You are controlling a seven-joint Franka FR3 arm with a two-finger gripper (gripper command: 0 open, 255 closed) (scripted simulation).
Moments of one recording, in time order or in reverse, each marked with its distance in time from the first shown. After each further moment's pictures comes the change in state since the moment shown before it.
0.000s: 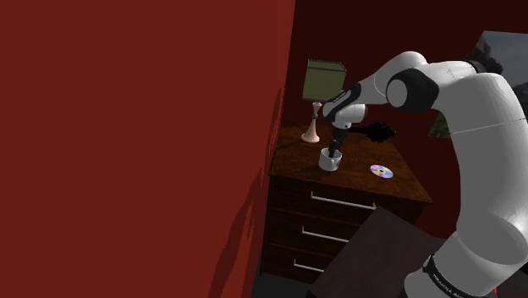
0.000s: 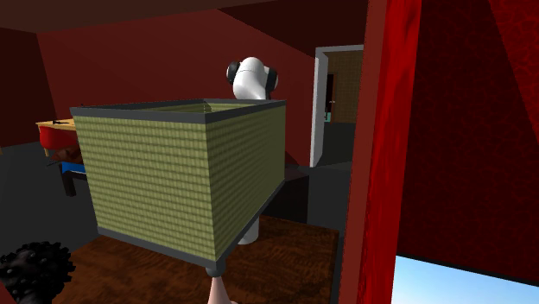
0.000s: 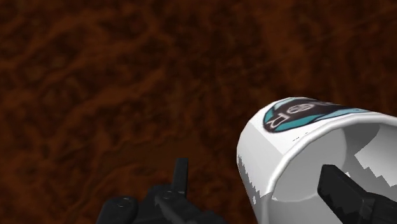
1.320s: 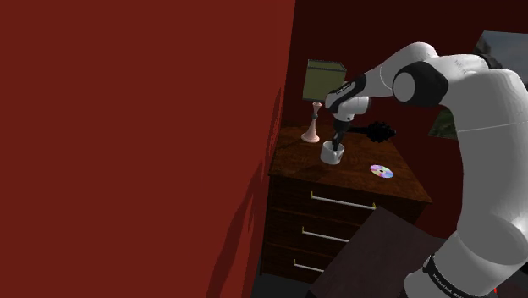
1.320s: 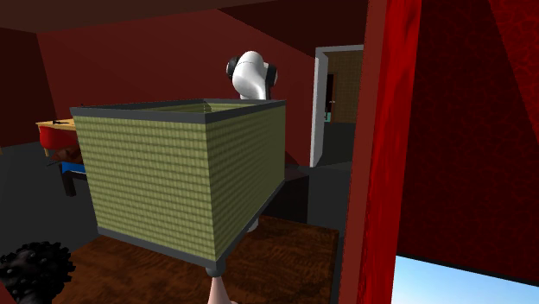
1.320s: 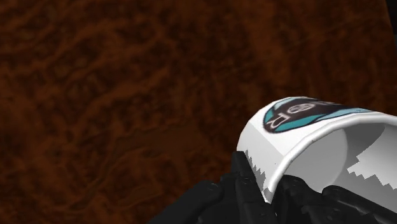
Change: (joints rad) arm 0.012 -0.066 -0.018 0.001 -0.023 -0.065 0.012
